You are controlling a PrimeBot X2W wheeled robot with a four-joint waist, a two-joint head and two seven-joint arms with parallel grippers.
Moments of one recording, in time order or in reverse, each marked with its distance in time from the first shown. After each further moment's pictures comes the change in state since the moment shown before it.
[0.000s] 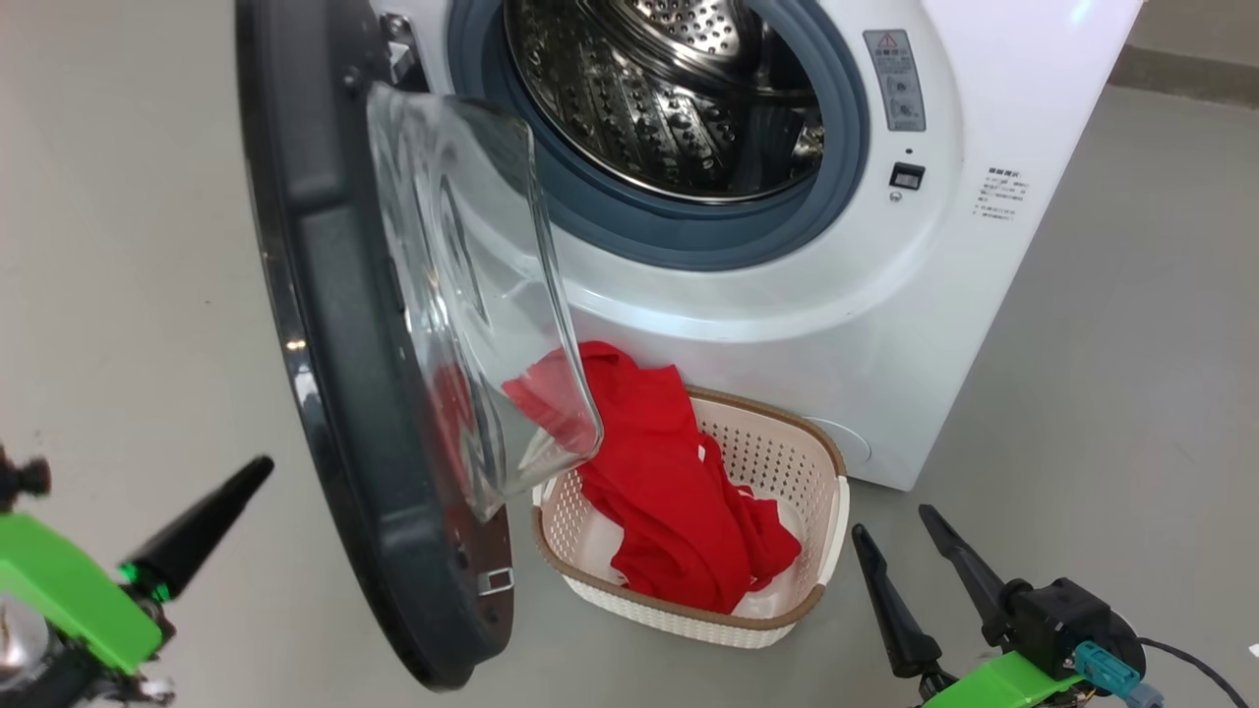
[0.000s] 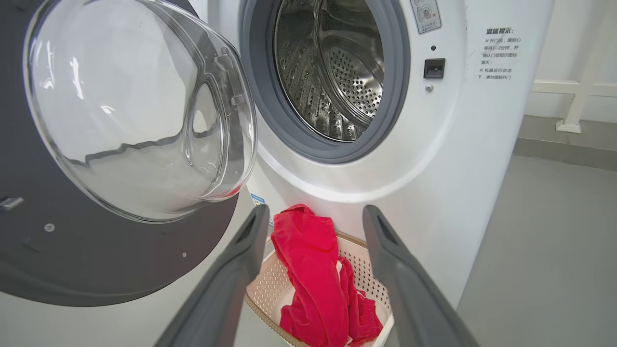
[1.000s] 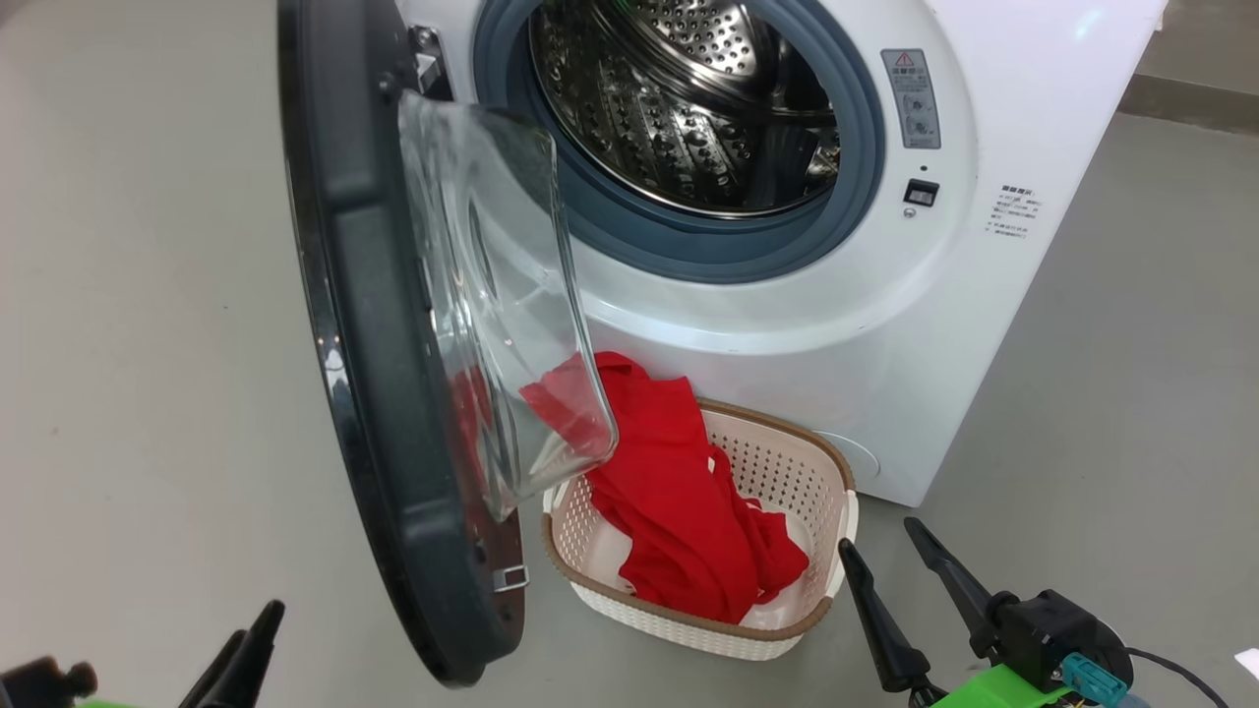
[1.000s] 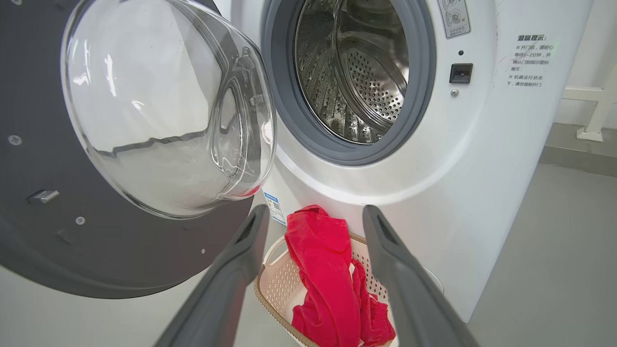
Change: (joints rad) left arm 0.149 -0.111 -0.148 0.262 0.018 0.000 -0.402; right arm 0.015 0.001 0.027 -0.007 0.000 0.000 0.000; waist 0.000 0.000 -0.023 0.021
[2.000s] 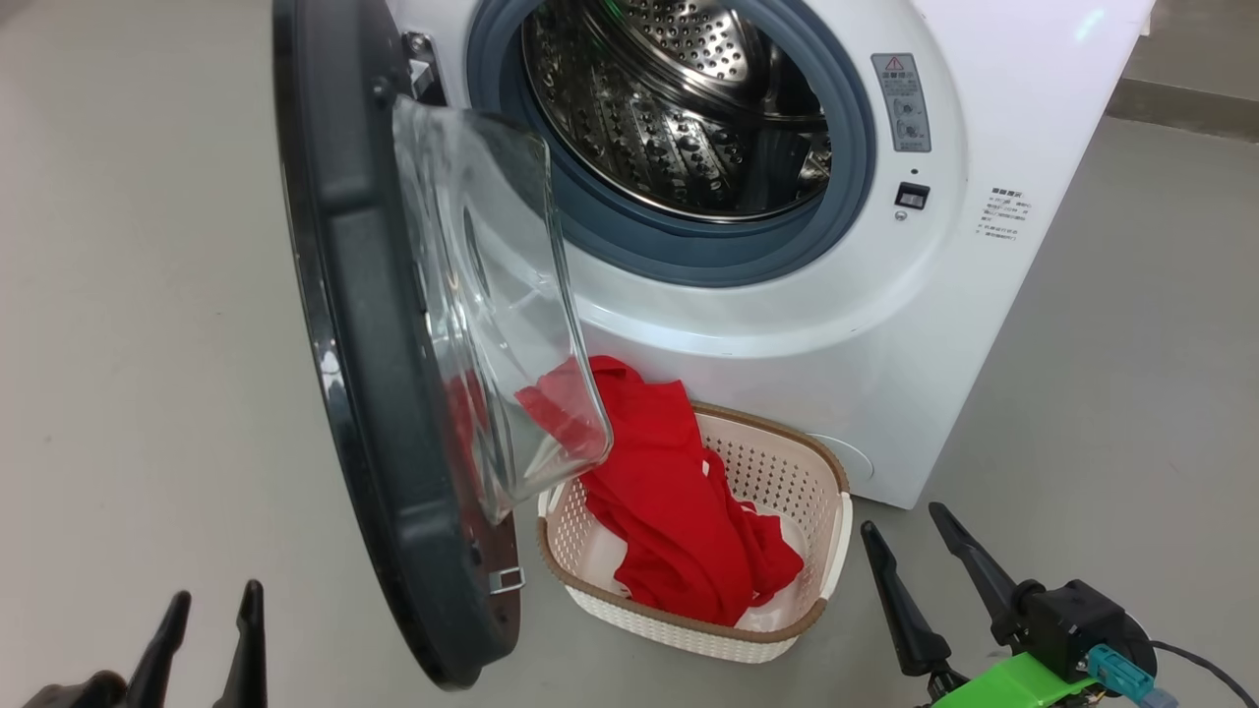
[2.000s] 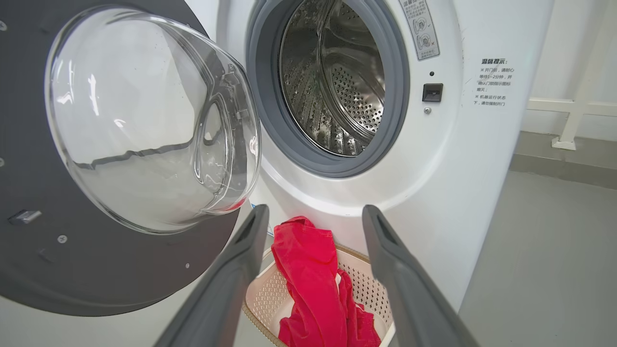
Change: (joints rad) left arm 0.074 -0.288 0.350 0.006 0.926 -0.001 -0.215; right arm 0.000 -0.002 -0.039 -0.019 0.000 0.000 0.000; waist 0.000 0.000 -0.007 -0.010
